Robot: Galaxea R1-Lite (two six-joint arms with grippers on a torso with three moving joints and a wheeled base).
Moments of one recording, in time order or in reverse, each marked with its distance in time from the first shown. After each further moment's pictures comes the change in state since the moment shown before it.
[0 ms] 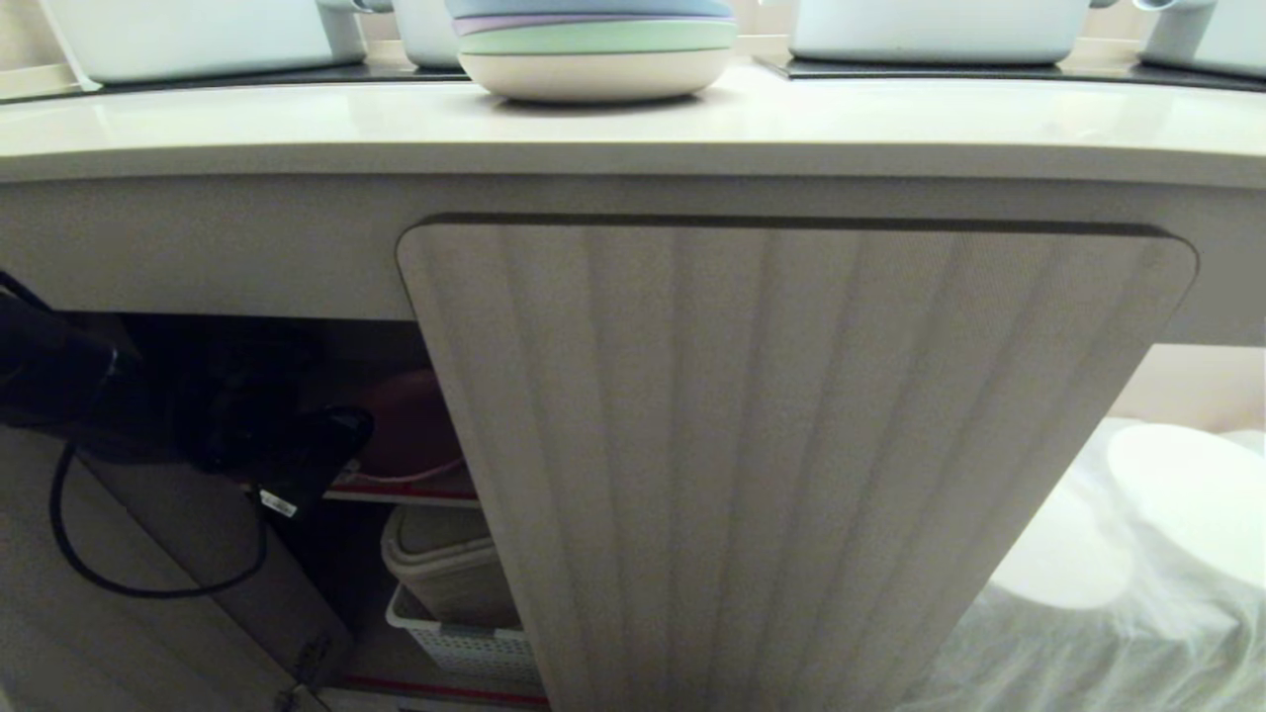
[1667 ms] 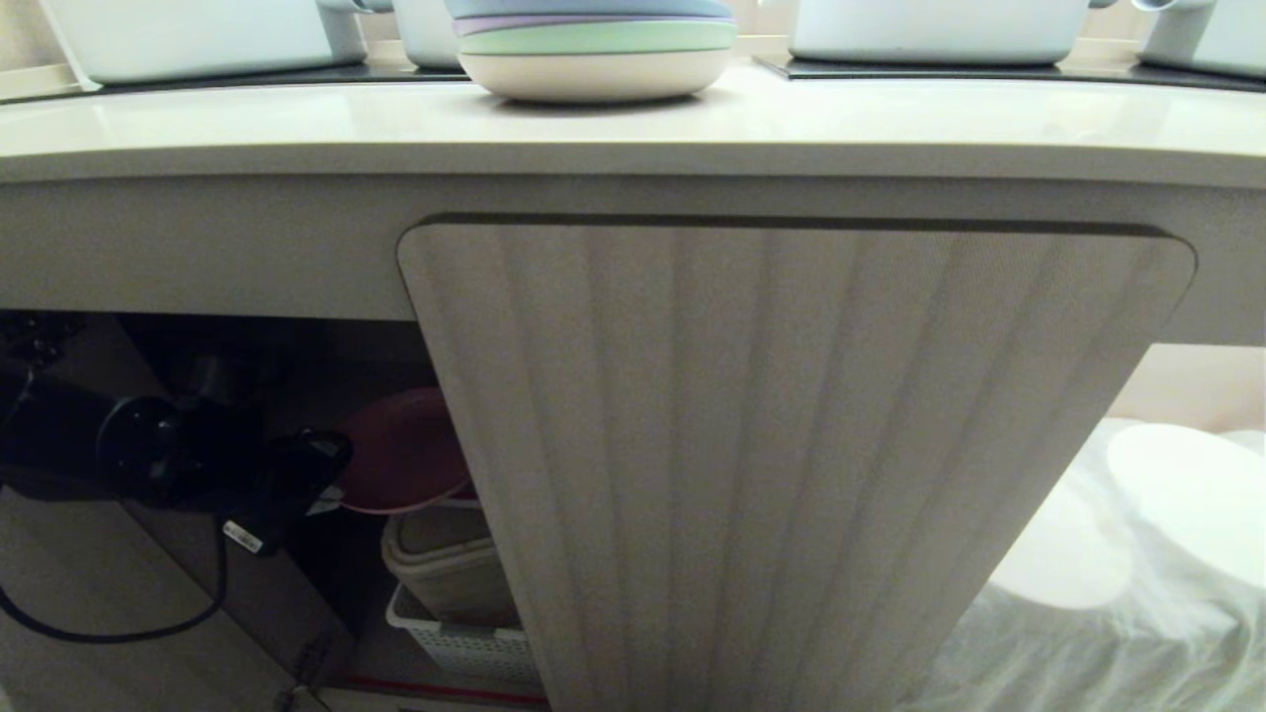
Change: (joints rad) left arm -0.002 -0.142 0.171 0.001 -0.040 0.064; right arm 0.000 0.000 0.000 0.000 0.000 0.000
